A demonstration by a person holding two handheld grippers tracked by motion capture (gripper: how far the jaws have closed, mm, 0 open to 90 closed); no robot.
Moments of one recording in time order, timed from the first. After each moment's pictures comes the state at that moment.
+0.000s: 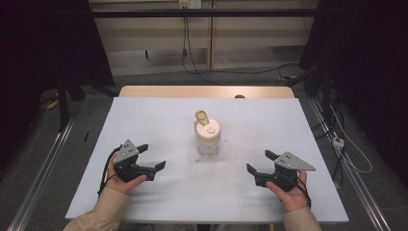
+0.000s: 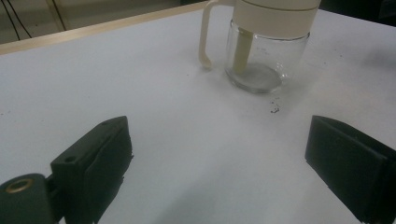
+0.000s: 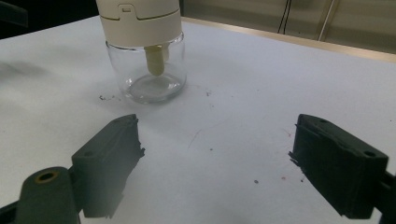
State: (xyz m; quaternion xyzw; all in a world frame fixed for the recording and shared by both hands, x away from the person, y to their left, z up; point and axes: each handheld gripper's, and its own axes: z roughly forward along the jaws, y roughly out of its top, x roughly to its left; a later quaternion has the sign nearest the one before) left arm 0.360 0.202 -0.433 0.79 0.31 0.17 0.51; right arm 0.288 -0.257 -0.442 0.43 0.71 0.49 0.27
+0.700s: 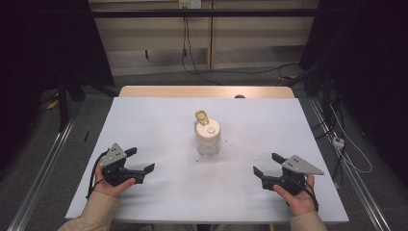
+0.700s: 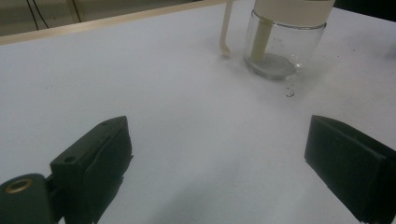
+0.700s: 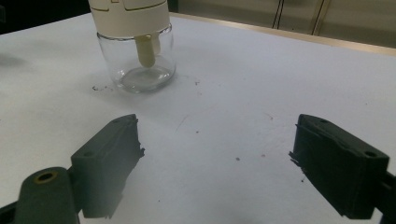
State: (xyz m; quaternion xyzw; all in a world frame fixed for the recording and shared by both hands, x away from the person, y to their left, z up) left arm 0.352 0.230 -0.436 0.78 0.33 0.17 0.50; right arm 0.277 -0.274 -0.445 0.43 0.71 0.49 0.27
